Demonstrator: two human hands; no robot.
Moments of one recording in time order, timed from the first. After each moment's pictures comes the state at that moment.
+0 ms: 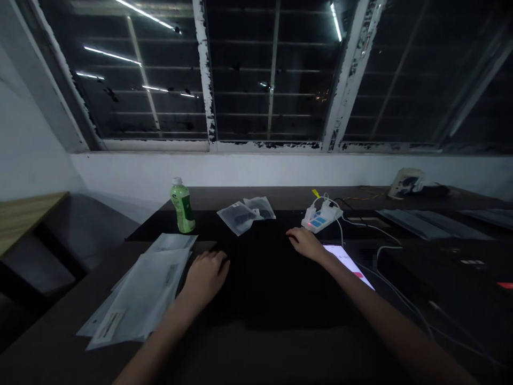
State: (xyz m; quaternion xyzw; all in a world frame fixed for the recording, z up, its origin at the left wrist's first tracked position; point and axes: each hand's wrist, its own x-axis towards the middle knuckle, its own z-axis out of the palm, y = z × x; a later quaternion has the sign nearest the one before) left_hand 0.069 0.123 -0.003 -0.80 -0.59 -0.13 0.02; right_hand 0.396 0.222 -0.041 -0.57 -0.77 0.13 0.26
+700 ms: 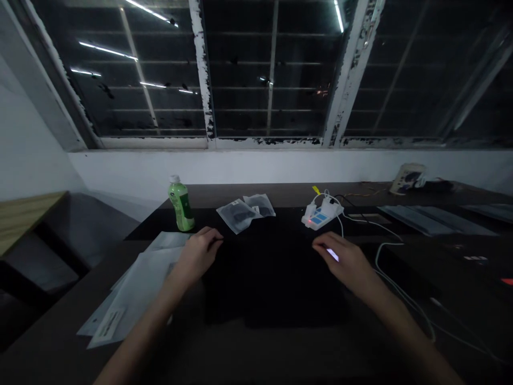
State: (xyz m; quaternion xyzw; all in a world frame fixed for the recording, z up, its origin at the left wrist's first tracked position) left_hand 0.049 0.152 0.029 -0.80 -0.55 -0.24 0.00; right_hand 0.413 0.101 0.014 -0.51 -0.78 -0.01 0.36
